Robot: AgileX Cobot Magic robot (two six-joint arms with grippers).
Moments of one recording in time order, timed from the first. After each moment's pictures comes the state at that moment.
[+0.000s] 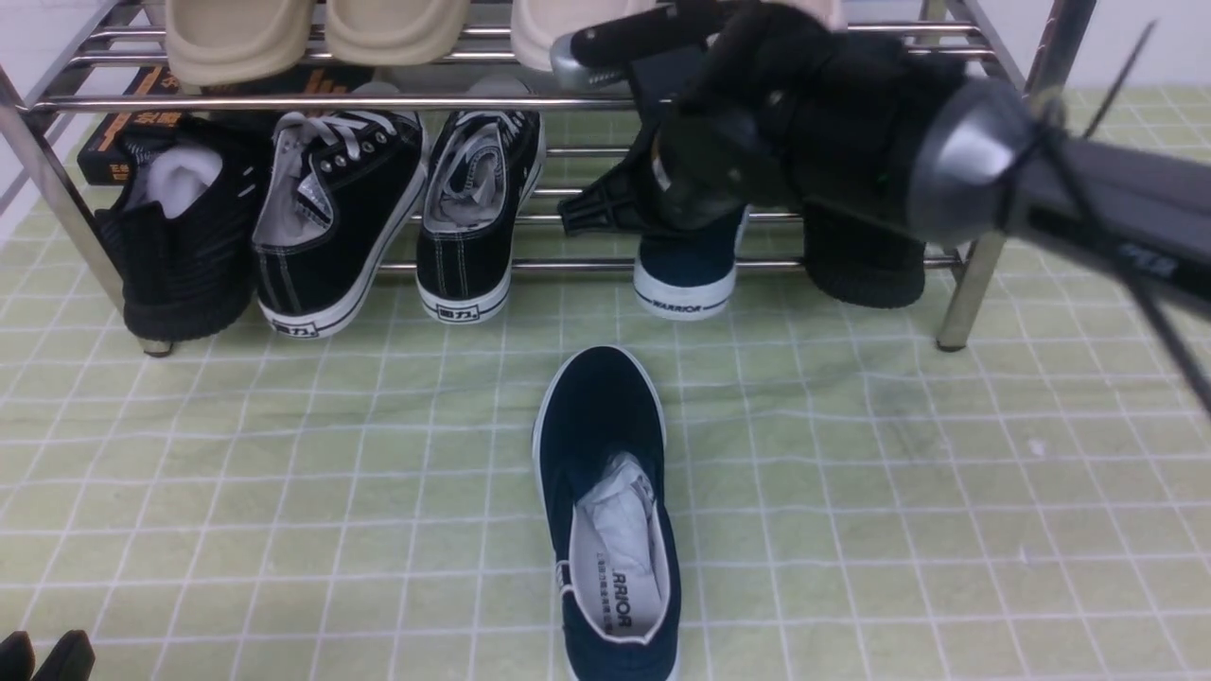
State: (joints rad) right arm 0.71 2.01 -1.85 -0.40 0.83 0.61; left arm -0.07 -0.01 0.03 0.19 0.26 -0.13
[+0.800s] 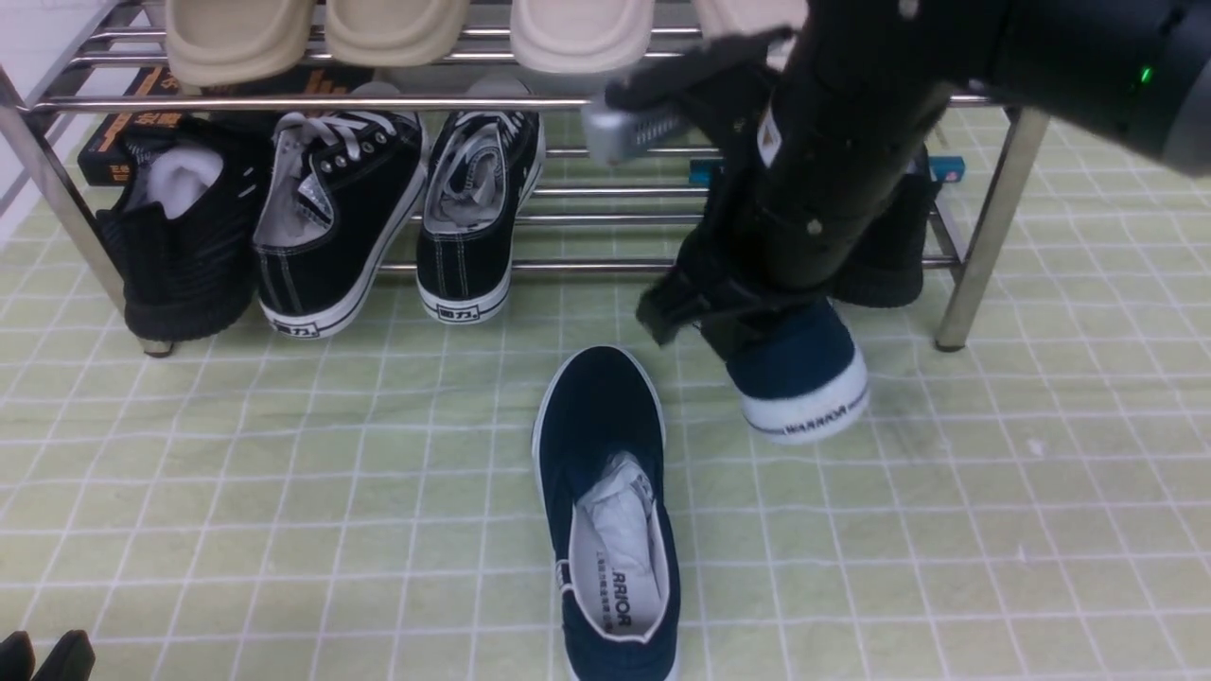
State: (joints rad) right arm 0.71 1.81 -1.72 0.03 1.22 0.11; left arm -0.07 -0.01 0.03 0.19 0.26 -0.13
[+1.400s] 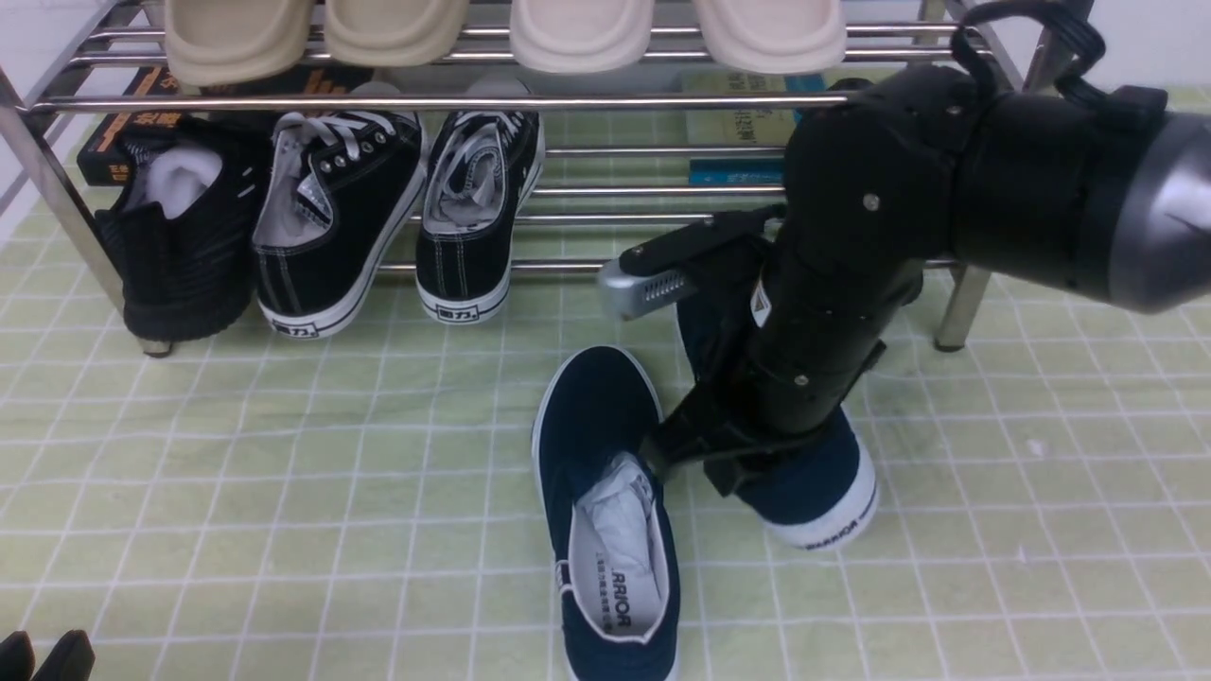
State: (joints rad) right arm 0.72 1.81 -1.48 0.15 1.07 0.14; left arm -0.07 -0.01 0.03 0.19 0.26 -0.13
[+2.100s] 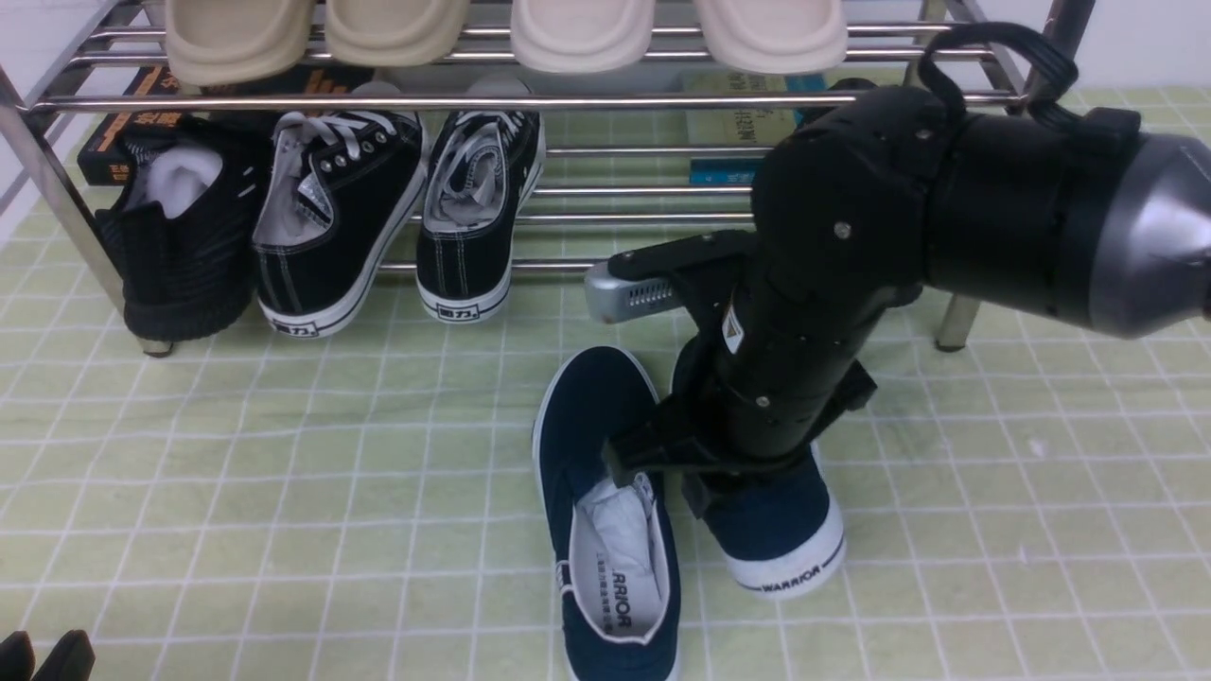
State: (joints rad) right arm 0.76 1.81 -1.48 0.14 1.06 0.37; left arm -0.07 -0.01 0.03 0.19 0.26 -0.13
